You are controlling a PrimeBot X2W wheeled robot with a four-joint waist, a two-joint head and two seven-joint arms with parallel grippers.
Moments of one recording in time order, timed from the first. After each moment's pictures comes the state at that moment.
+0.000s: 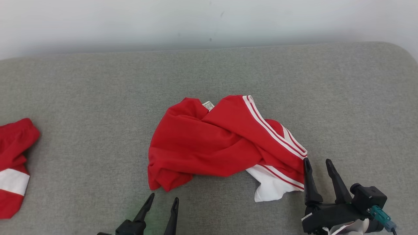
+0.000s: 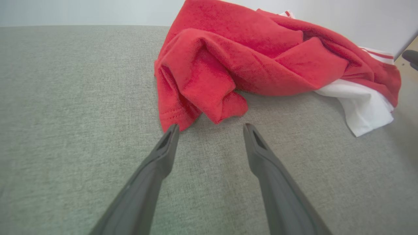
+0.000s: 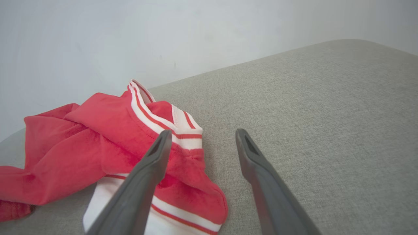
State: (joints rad) left arm -0.08 0.12 -0.34 0.33 -0.25 -0.06 -0.26; right arm -0.14 -0.05 0.01 0.34 0.29 0.13 -0.26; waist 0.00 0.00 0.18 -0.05
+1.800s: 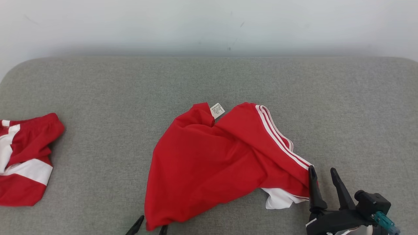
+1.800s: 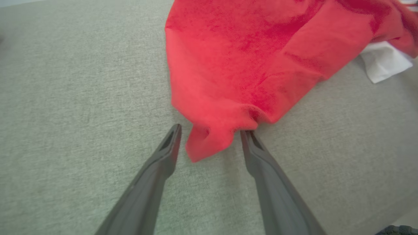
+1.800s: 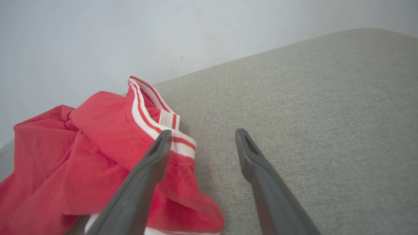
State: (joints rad) left arm 0.03 0.23 -0.34 0.22 -0.24 -0.10 -0.11; right arm -0.12 -0.05 -0.01 0.38 0.31 0.13 -0.26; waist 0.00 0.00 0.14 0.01
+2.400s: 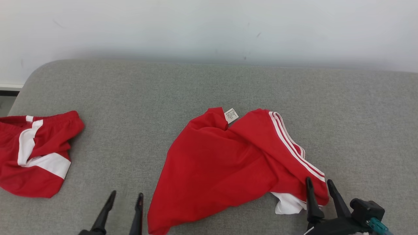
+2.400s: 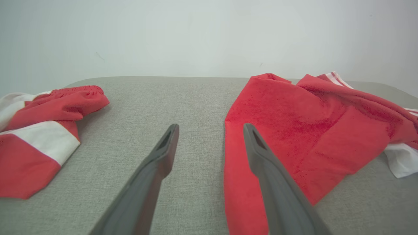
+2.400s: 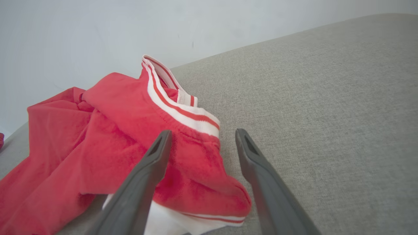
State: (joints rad) left arm 0.04 0.20 -0.23 0.10 -0.25 -0.04 -0.26; right arm -0.10 -0.05 -0.01 0.44 0.32 0.13 -0.26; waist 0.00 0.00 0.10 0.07
